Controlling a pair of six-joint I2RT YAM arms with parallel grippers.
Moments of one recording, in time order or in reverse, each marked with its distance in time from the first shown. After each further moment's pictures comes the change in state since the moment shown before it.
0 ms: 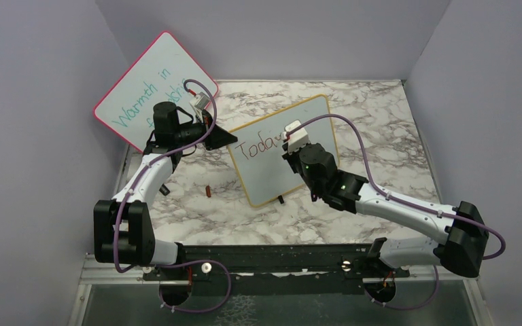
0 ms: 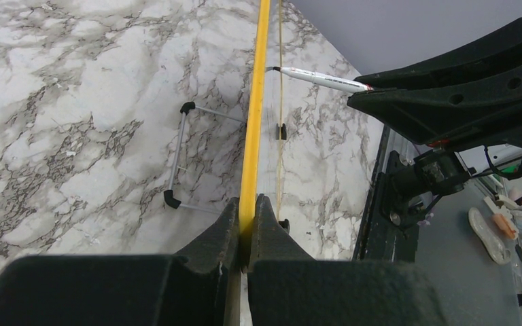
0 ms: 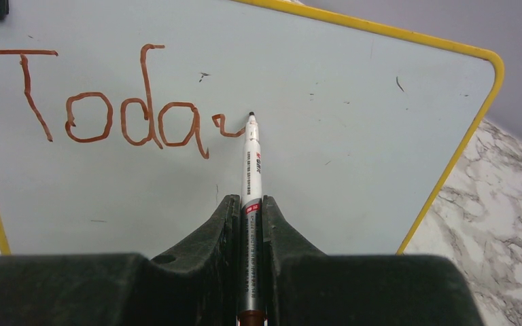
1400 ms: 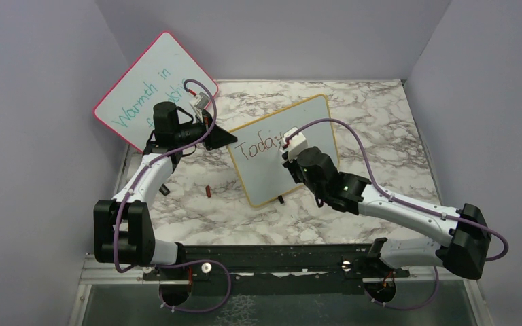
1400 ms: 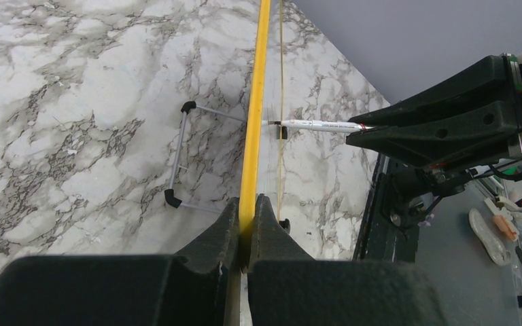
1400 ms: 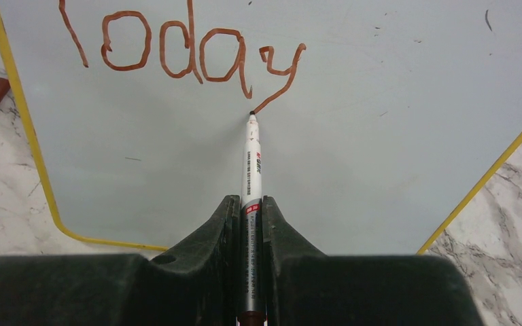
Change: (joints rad) left arm 0.000 0.000 0.002 -0.007 -0.002 0.001; right arm 0.000 -0.018 -0.002 -0.175 -0.117 0.110
